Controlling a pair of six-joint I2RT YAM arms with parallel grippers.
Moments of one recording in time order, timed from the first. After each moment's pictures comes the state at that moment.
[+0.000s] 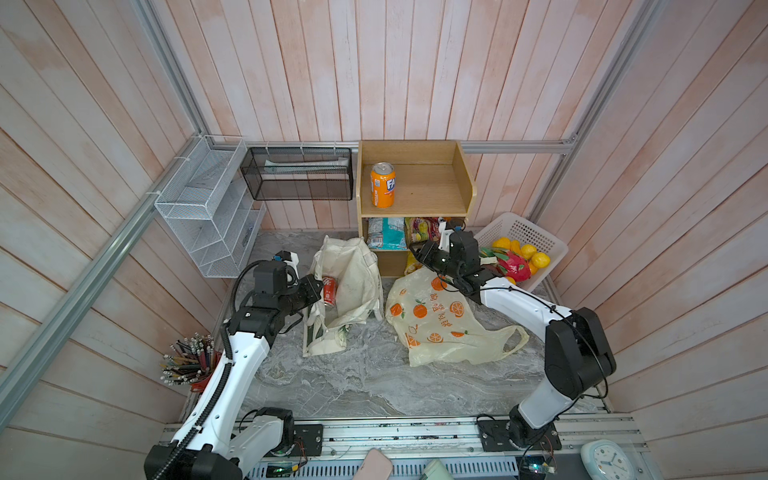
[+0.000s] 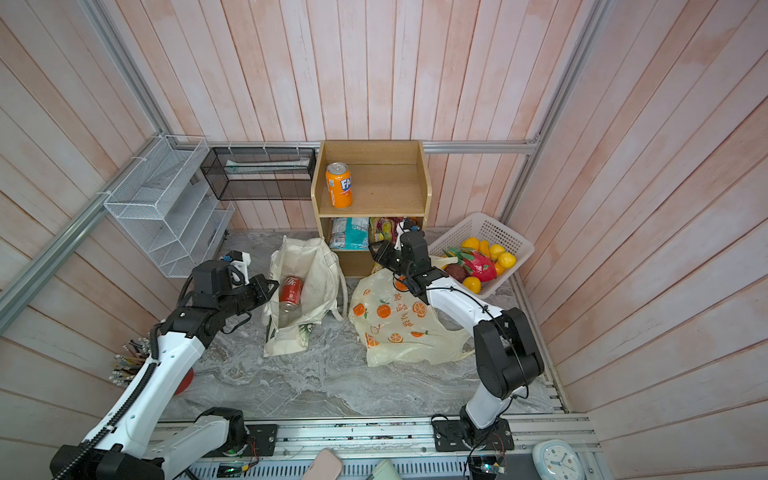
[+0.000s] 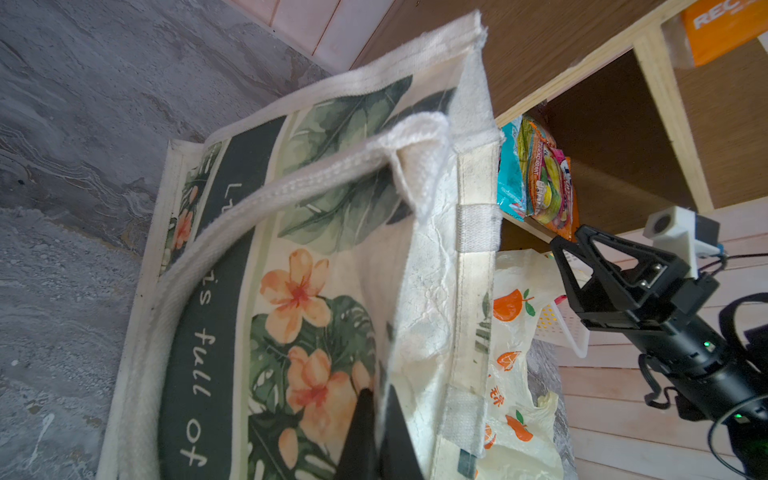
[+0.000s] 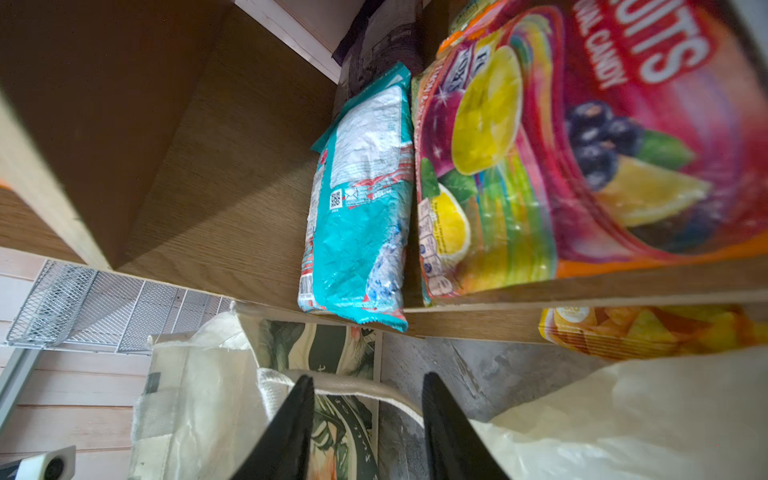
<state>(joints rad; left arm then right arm) -0.11 1.06 0.95 -0.50 0.33 -0.57 0.48 1.68 1.20 0.17 -0.24 0.89</state>
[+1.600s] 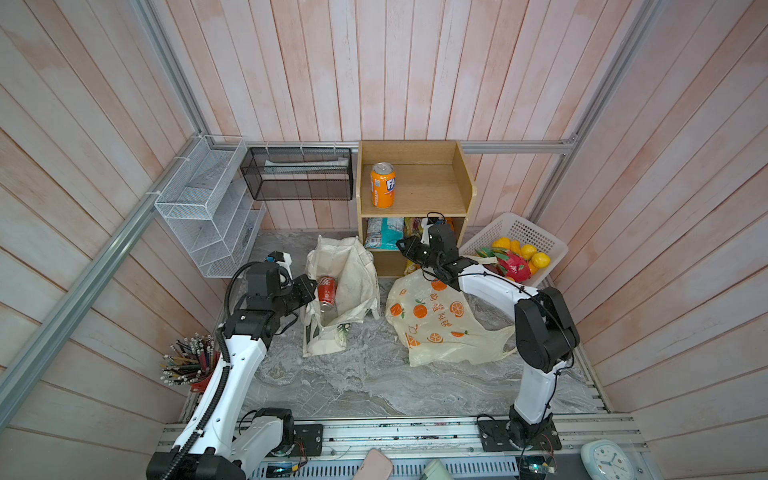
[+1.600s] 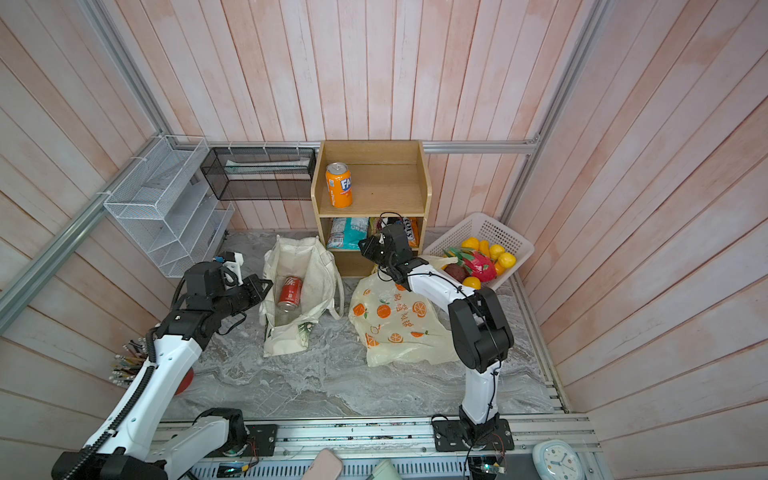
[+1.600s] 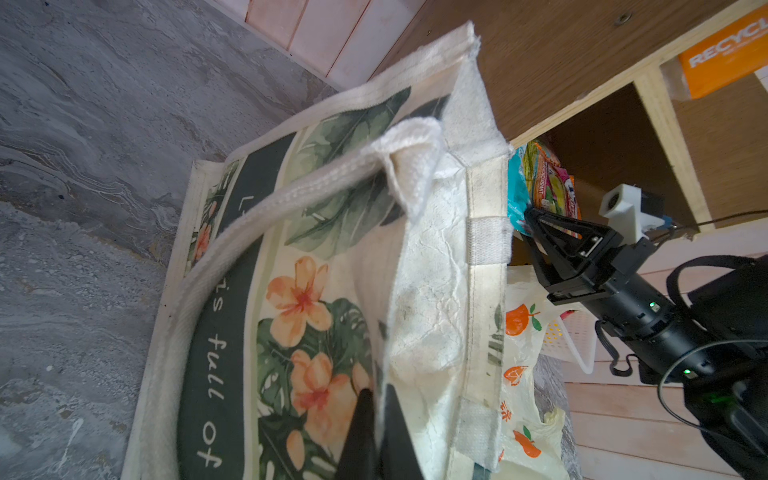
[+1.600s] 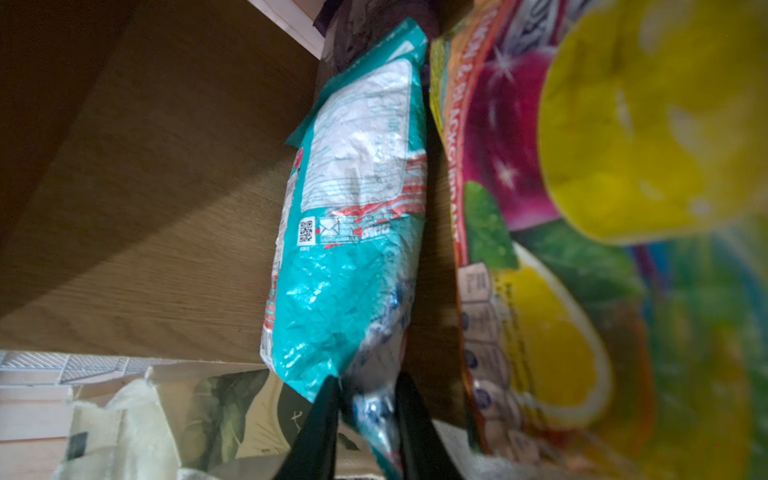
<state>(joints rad) -0.05 1.04 0.93 -0.48 0.35 -0.55 0.52 1.90 1.41 0.13 -0.20 0.89</state>
